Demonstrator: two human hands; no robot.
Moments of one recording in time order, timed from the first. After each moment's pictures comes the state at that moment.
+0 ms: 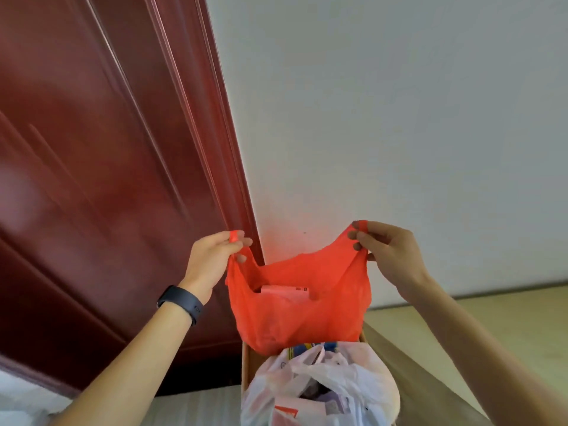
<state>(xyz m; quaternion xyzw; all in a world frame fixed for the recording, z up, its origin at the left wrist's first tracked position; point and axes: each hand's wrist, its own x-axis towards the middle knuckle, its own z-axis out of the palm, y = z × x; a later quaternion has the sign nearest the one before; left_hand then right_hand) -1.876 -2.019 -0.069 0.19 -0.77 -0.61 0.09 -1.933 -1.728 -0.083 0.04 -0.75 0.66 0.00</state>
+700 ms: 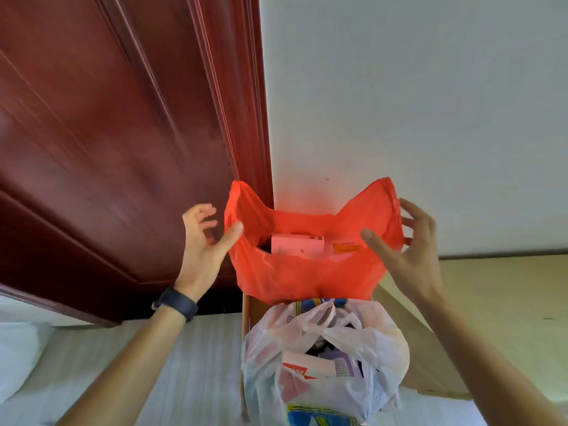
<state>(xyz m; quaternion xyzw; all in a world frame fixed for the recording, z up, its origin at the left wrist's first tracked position) -1.861 -2.070 -0.197 0.18 -0.76 -0.60 0.17 -1.919 -1.748 -0.172 0.02 -0.85 0.52 0.05</state>
